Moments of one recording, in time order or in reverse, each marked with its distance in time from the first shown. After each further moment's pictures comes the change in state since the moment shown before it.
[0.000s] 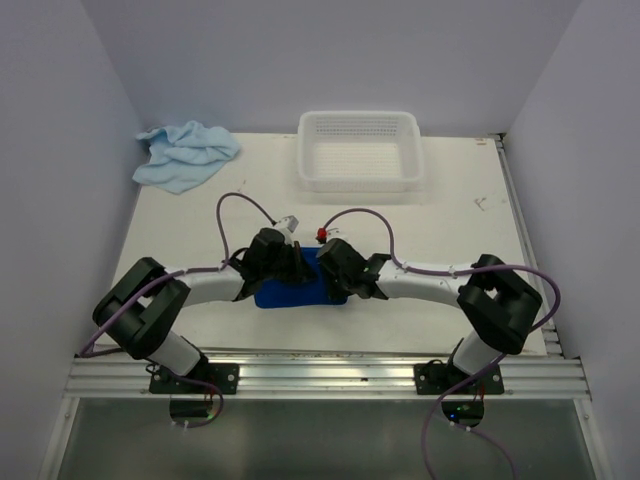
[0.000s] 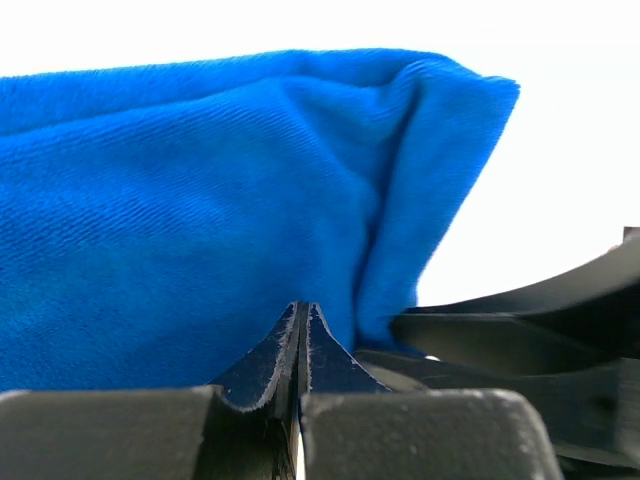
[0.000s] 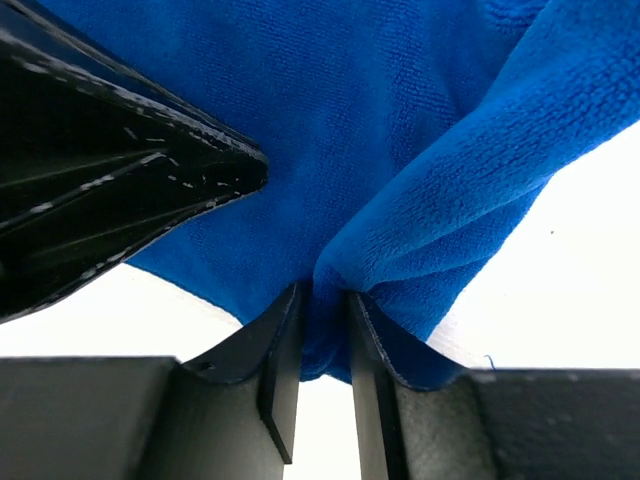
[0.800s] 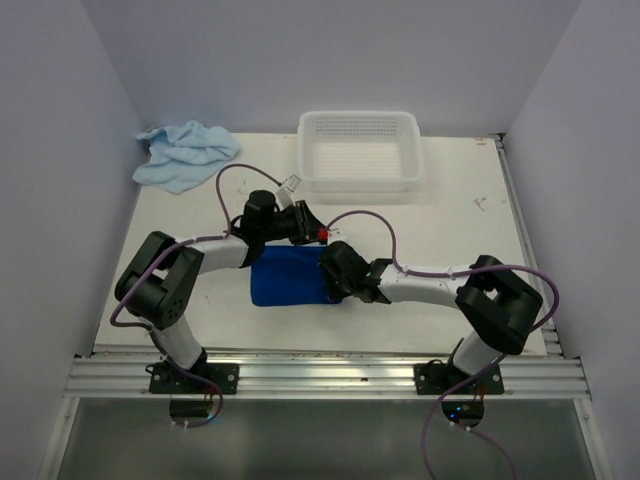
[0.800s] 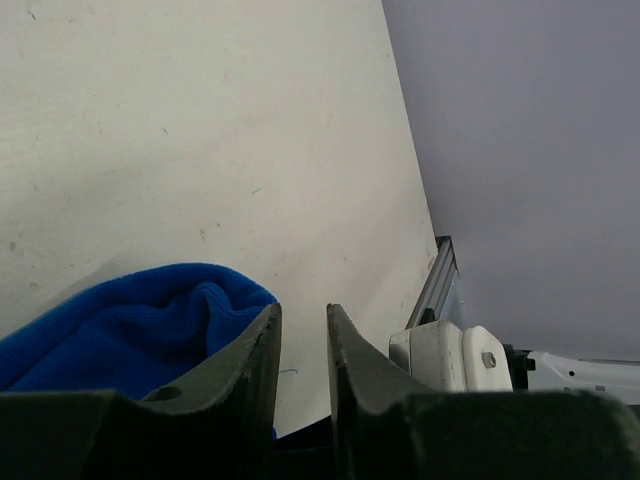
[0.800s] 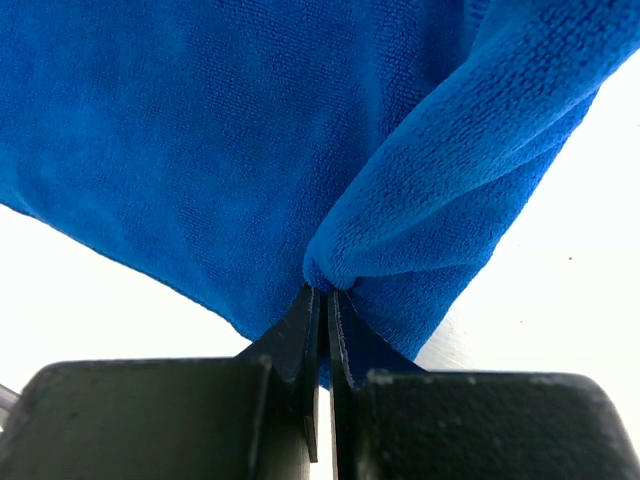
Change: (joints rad) left arm 0.163 0.169 0.245 0.229 0.381 -0.098; right arm 0.002 -0.003 -0.060 0.127 -0.001 0.000
